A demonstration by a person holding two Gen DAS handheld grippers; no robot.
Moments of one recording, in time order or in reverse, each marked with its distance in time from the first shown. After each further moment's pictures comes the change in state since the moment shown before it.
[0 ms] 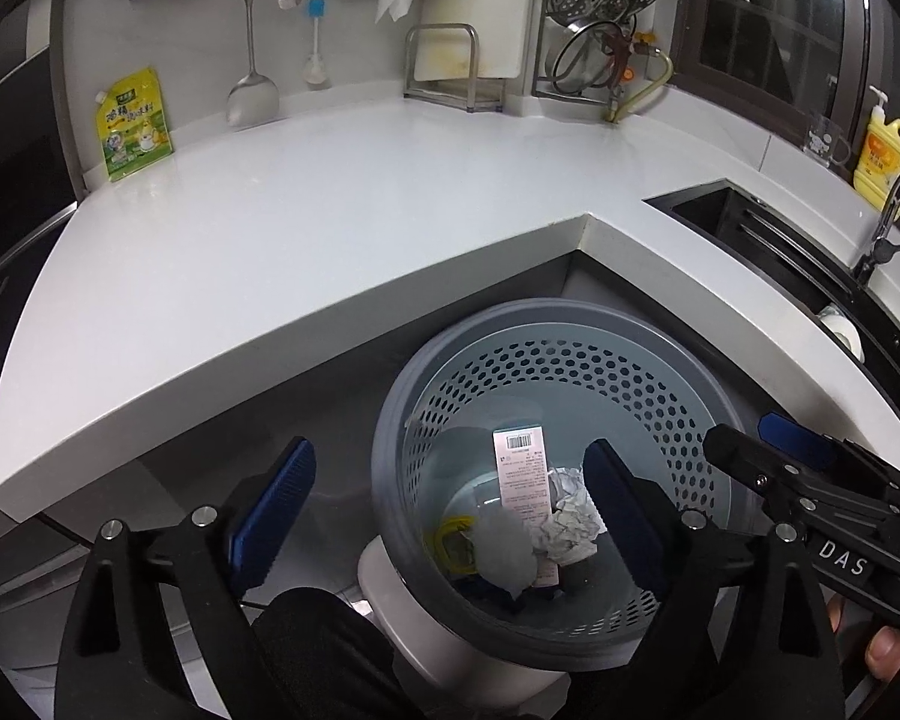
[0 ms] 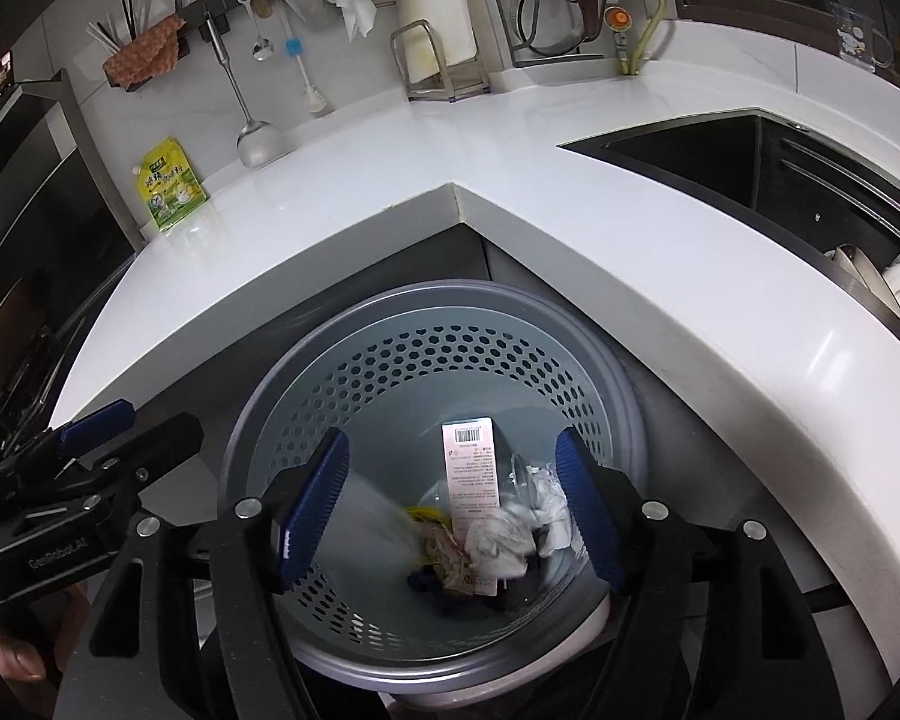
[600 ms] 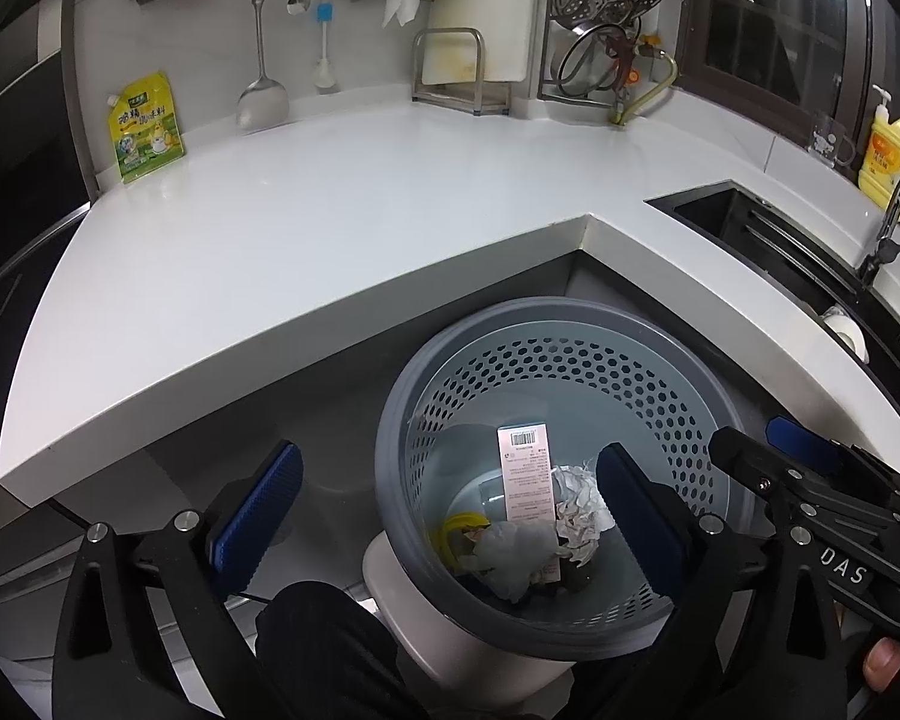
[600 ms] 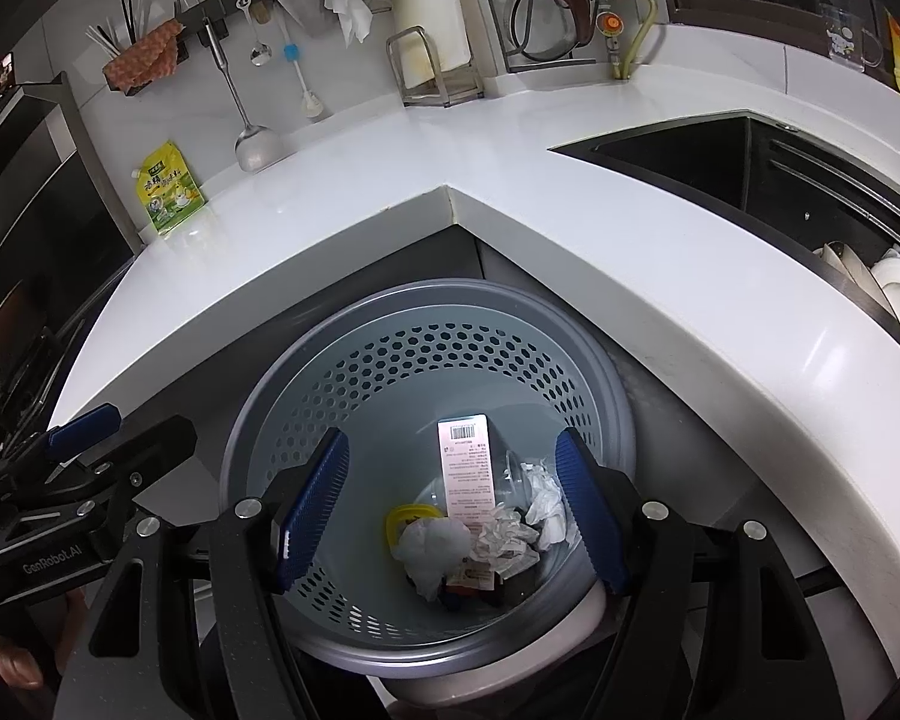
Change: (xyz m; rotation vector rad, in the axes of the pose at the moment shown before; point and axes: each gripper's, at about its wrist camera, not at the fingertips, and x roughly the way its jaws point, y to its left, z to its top) left arm -0.008 -0.003 -0.004 -0.003 -0.005 0.026; right arm -0.010 0.002 -0.005 0.000 -0.014 -0.015
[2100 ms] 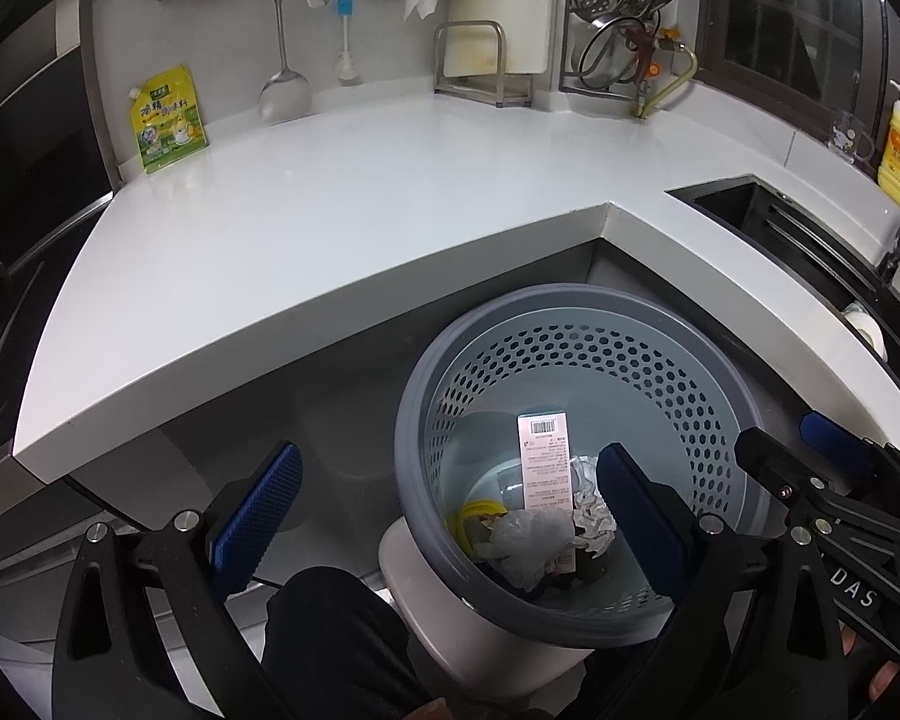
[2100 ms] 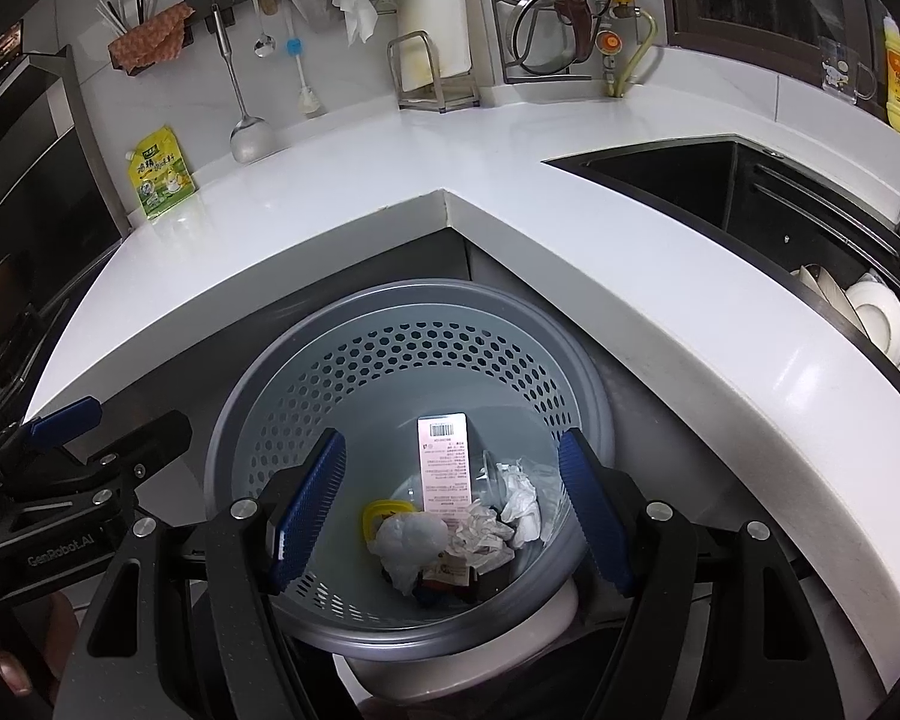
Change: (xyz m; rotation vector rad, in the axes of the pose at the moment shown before) left arm -0.002 0.001 -0.006 -0.015 0.016 0.057; right arm -0.010 0.010 -0.005 -0.049 -0.010 -0.070
